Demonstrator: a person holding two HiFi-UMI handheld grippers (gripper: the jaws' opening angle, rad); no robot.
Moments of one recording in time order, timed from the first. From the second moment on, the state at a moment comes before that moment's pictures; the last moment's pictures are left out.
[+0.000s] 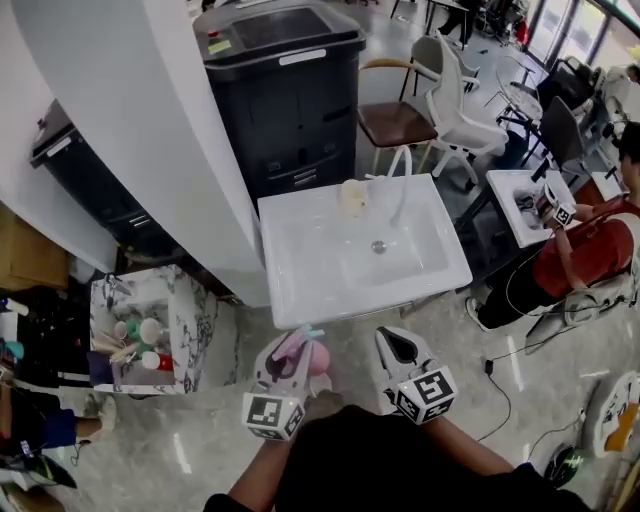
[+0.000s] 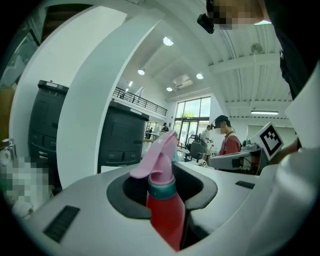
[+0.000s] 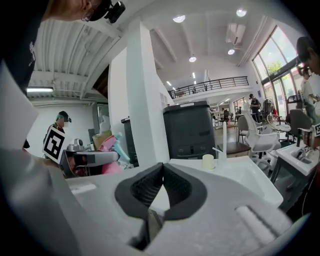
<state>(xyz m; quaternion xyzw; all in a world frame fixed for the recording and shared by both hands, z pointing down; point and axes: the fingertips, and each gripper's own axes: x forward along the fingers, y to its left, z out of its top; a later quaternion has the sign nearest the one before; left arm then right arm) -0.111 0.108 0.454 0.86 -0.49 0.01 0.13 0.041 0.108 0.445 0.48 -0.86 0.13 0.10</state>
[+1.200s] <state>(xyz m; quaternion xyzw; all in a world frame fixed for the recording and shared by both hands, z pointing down) -0.132 -0.163 0.482 0.86 -0.50 0.05 0.09 0.002 -0.132 0.481 0.46 -0.87 0.15 0.10</state>
